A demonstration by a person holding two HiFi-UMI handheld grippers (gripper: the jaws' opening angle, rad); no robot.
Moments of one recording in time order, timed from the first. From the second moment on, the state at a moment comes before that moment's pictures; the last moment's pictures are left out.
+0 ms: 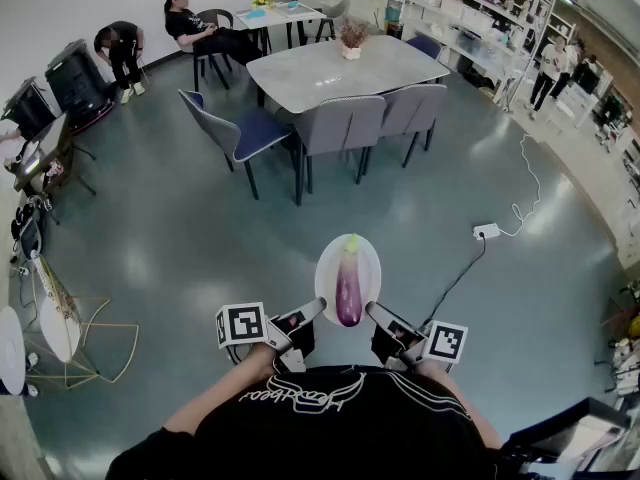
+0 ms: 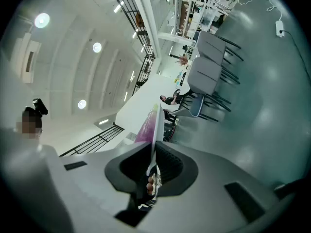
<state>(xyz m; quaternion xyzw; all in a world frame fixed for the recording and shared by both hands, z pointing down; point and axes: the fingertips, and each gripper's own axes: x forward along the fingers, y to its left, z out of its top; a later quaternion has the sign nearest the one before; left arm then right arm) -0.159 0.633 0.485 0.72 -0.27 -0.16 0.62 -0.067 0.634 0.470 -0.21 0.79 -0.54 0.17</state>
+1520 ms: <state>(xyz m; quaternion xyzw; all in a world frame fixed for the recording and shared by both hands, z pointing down) -0.118 0.617 0.479 0.75 -0.25 -0.13 0.60 -0.029 0.623 0.478 -0.25 0.79 -0.54 0.17</state>
